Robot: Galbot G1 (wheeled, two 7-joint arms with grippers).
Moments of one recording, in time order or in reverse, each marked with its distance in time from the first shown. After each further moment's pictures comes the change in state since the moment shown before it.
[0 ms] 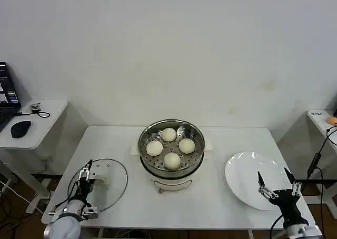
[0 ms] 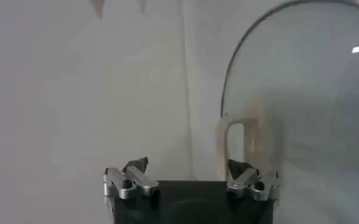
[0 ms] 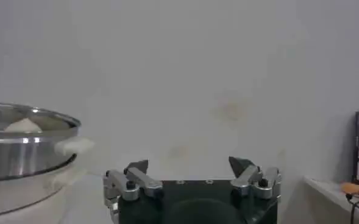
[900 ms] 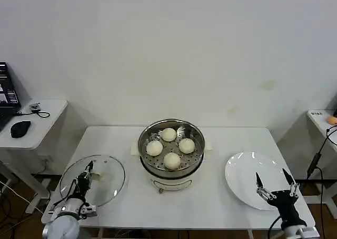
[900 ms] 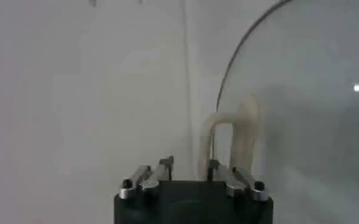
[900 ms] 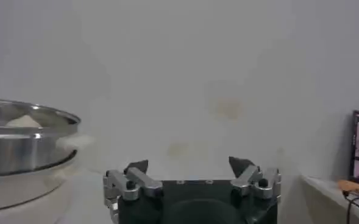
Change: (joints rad) left arm 0.005 -0.005 -0.026 -0.021 -0.005 -0.017 -0.062; right arm -0.001 0.010 -0.013 0.003 -0.017 0.007 -0.002
